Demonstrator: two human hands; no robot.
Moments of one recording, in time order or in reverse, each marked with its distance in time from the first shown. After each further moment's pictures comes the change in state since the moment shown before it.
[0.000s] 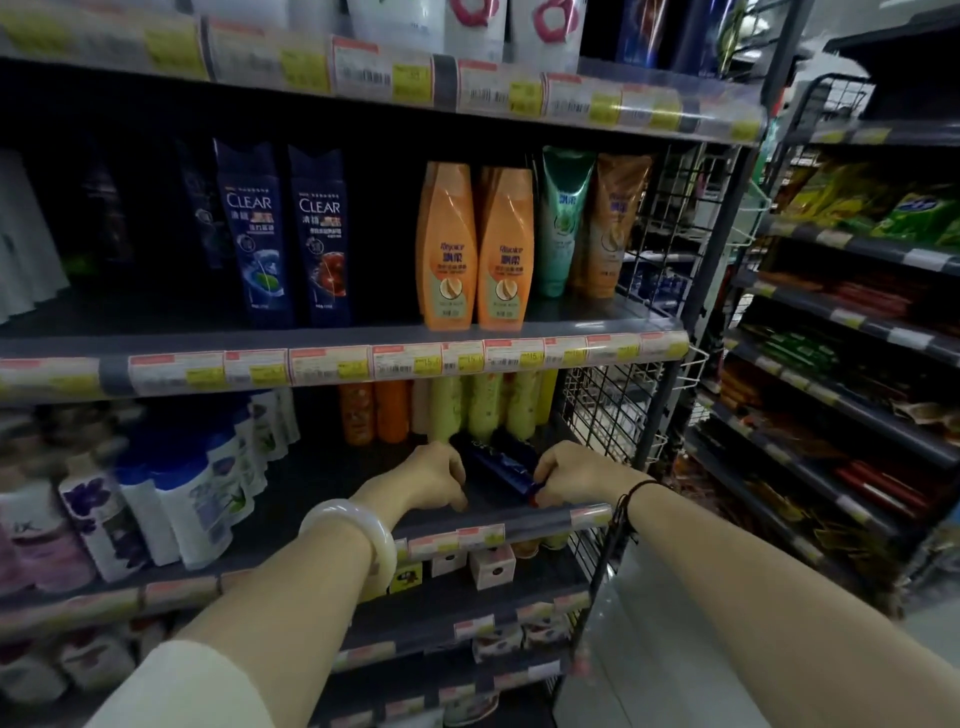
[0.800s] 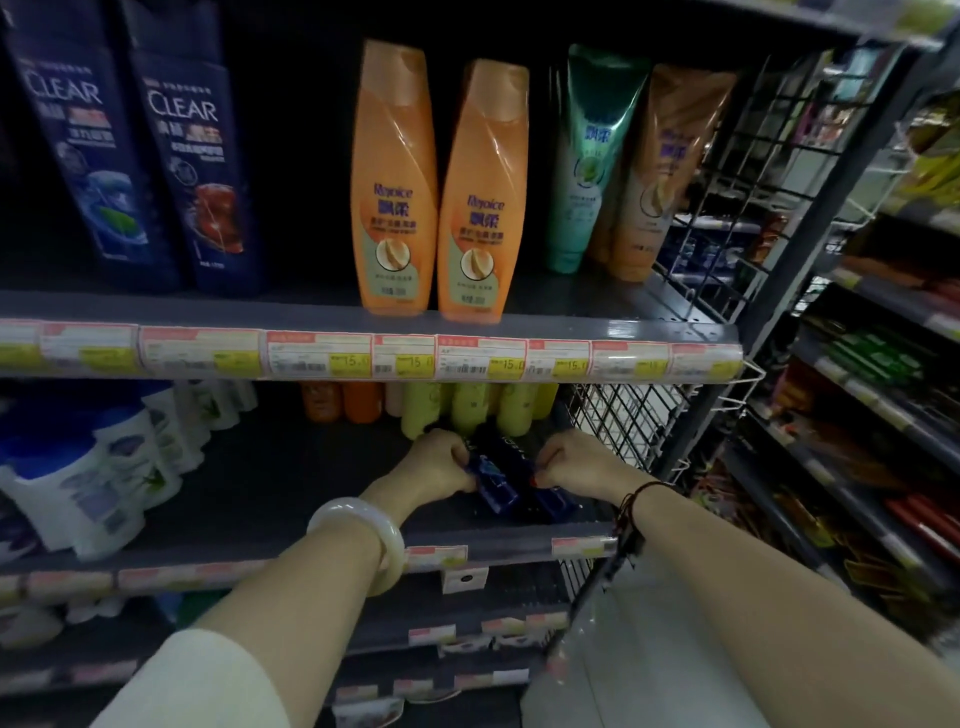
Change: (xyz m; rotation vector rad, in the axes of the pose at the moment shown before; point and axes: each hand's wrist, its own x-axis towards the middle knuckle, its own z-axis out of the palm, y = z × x) left_hand 0.109 0.017 0.043 -0.198 0.143 -0.135; right_hand 0.111 0.069 -0.031 0.022 -0.017 -0.021
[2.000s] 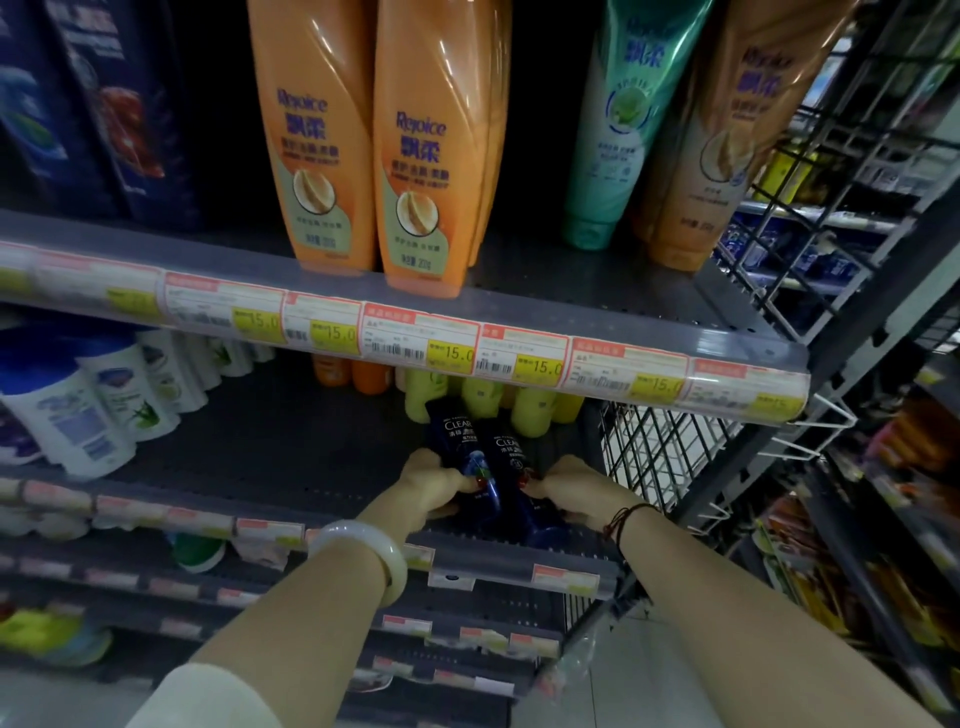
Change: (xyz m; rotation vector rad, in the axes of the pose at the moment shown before) left_hand 0.031 -0.003 0.060 -0.805 0.161 -0.518; right_hand 0.093 0.056 0.032 0.298 -0.267 0.154
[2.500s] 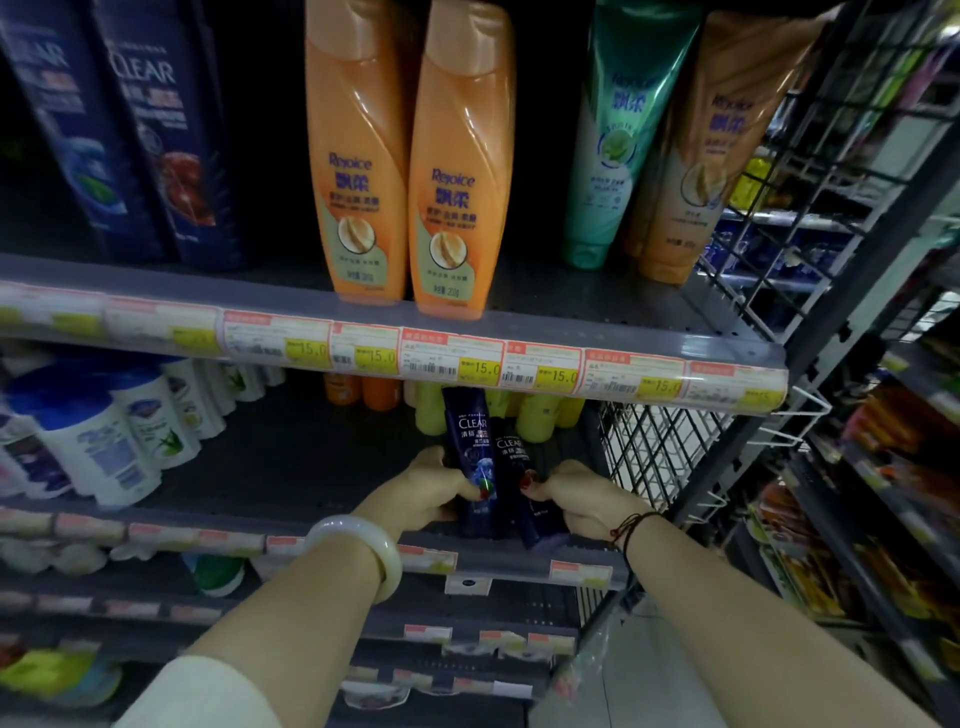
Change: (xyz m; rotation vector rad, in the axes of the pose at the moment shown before) left_hand -0.030 0.016 -0.026 0.006 -0.176 0.053; right_hand -0.030 -0.011 0.020 0.381 0.014 -0.006
